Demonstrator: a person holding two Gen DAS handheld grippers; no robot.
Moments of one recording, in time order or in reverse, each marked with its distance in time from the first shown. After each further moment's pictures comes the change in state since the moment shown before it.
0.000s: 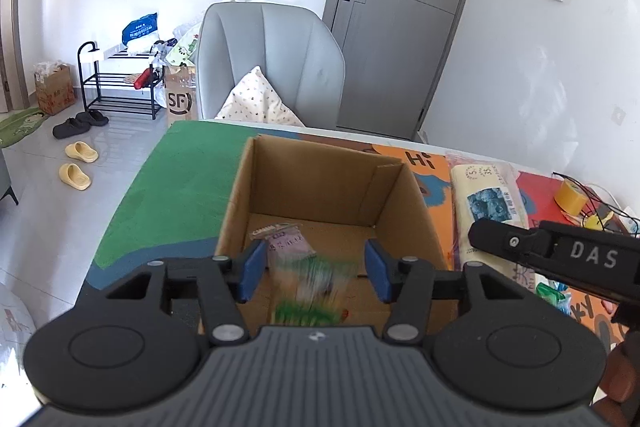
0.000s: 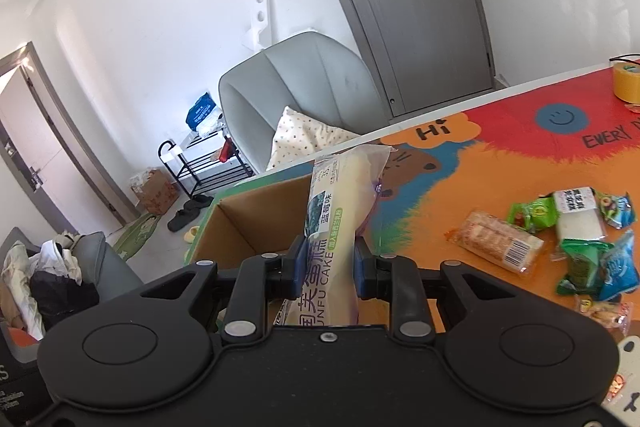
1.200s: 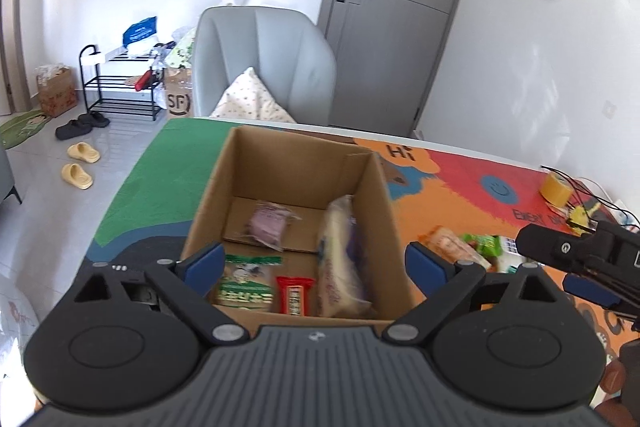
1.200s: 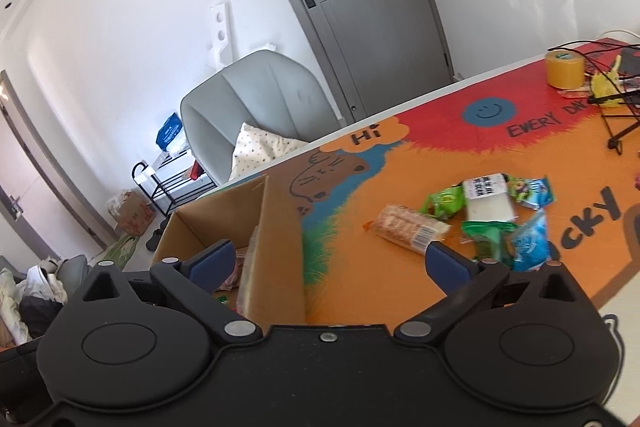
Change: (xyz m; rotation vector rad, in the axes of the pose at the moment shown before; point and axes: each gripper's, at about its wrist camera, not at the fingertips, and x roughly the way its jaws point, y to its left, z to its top) left arm -0.035 -0.038 -0.016 0.022 -0.001 0.000; right arm -0.064 -0.057 -0.009 0.088 -0.041 -0.089
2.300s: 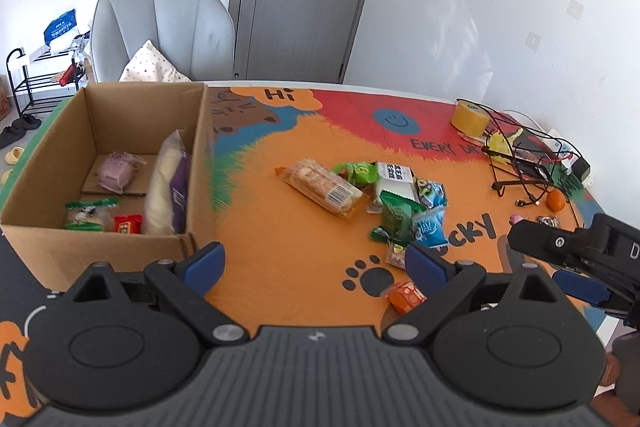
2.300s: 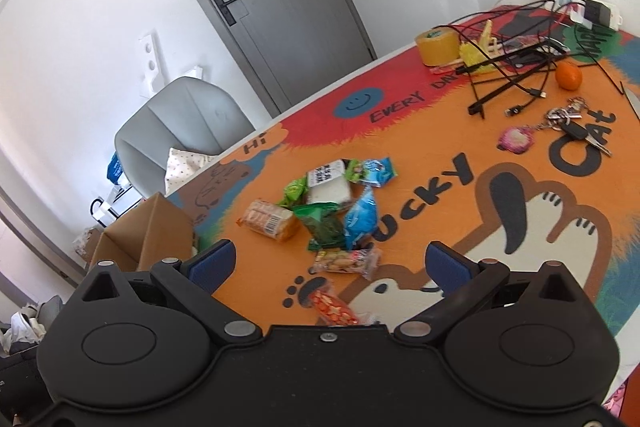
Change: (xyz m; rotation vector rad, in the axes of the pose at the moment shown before) left arm 0.008 -0.110 -0.052 0.125 0.101 -0.158; right arm -0.058 -0.123 -0.018 0.159 -0.009 -0.125
